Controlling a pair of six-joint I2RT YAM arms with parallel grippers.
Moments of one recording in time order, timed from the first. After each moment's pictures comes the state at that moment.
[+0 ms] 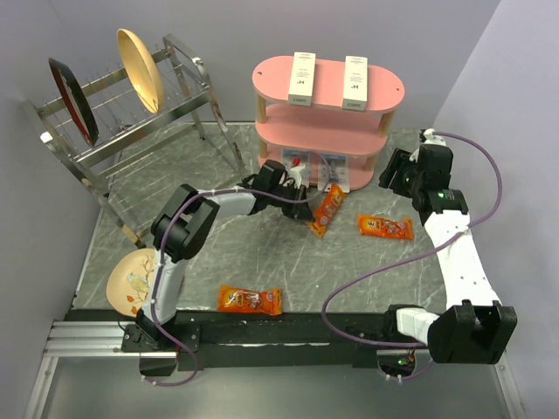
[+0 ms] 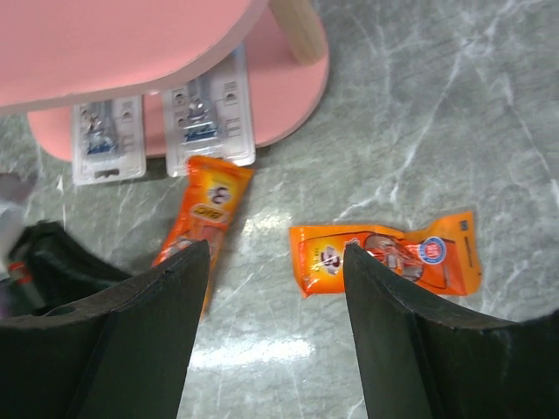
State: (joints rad) left arm -0.64 2.16 1.41 0.13 0.76 -0.41; right arm -0.05 1.16 1.10 -0.52 -0.02 0.30
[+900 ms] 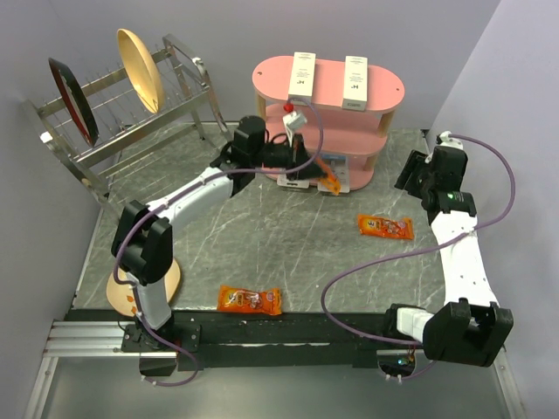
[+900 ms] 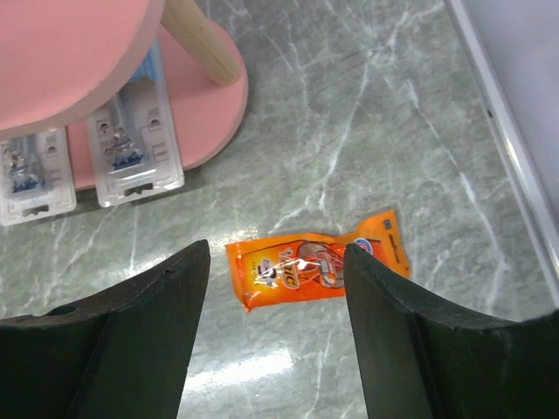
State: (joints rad) left arm -0.63 1.83 1.53 0.23 0.92 -0.43; right arm -0.16 1.16 1.09 -0.52 0.03 0.24
